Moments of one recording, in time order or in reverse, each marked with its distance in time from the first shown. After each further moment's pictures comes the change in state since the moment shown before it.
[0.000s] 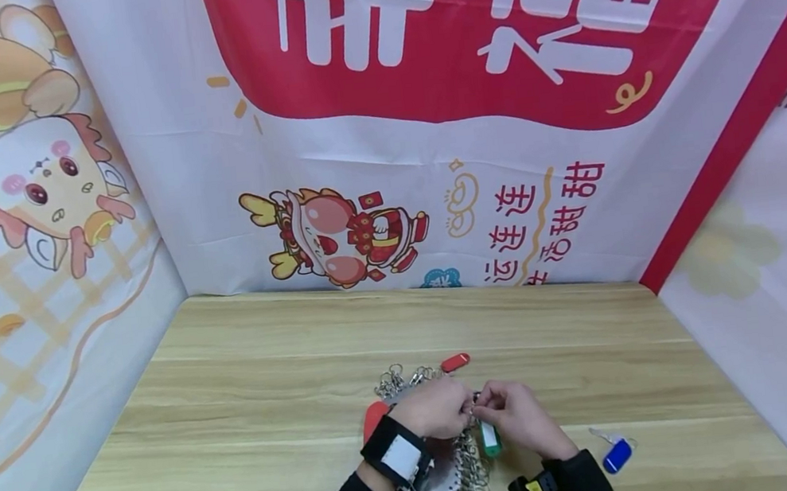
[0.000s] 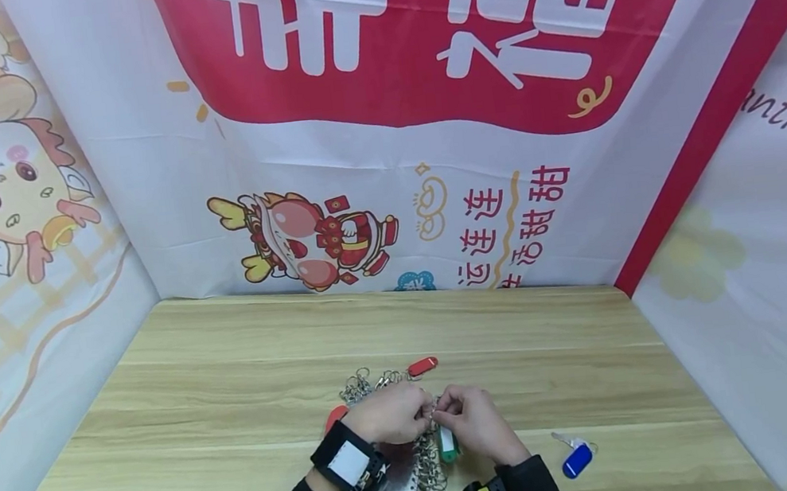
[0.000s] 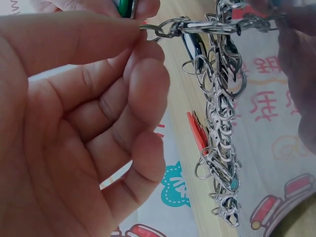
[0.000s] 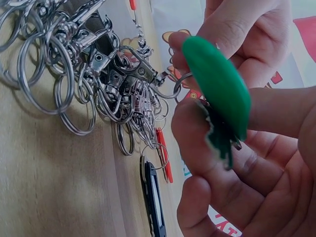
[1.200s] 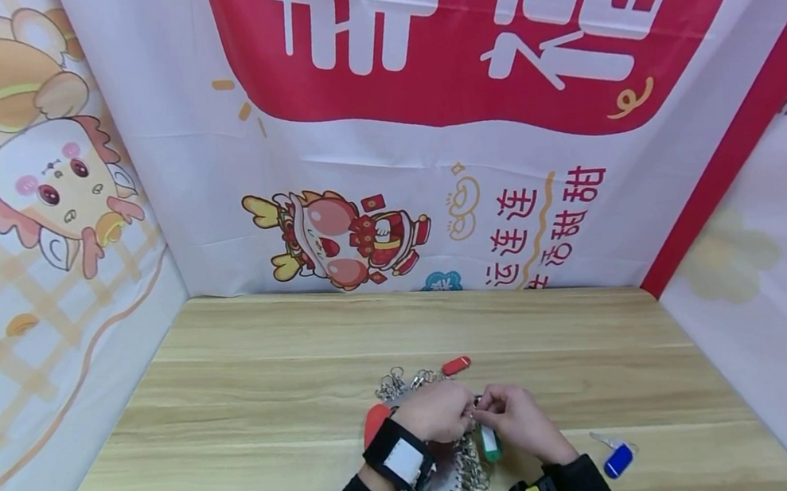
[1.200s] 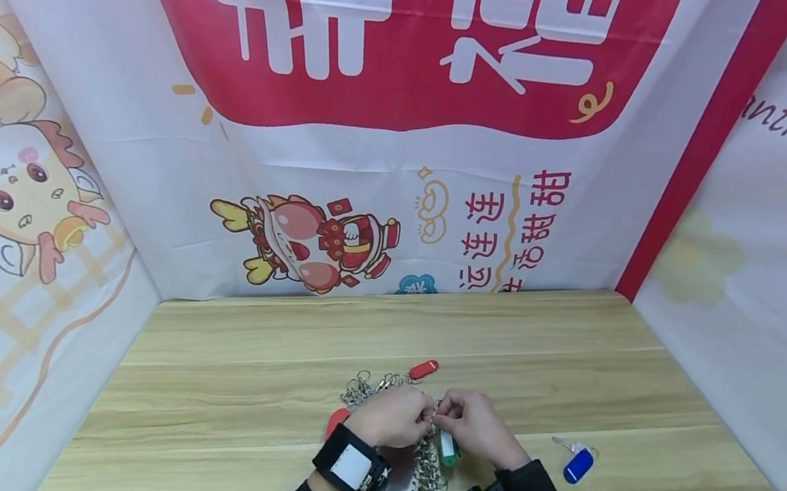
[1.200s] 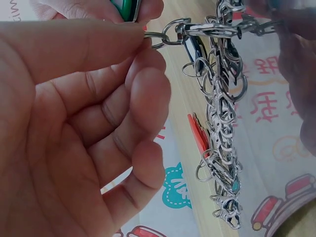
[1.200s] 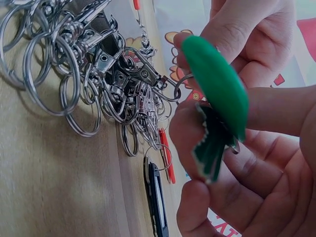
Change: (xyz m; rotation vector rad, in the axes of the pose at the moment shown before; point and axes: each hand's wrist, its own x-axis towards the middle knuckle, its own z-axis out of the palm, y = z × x) left_hand -0.001 0.001 0.000 0.019 -0.001 -0.009; right_hand -0.001 -0.001 0.001 -0.018 0.002 -0.004
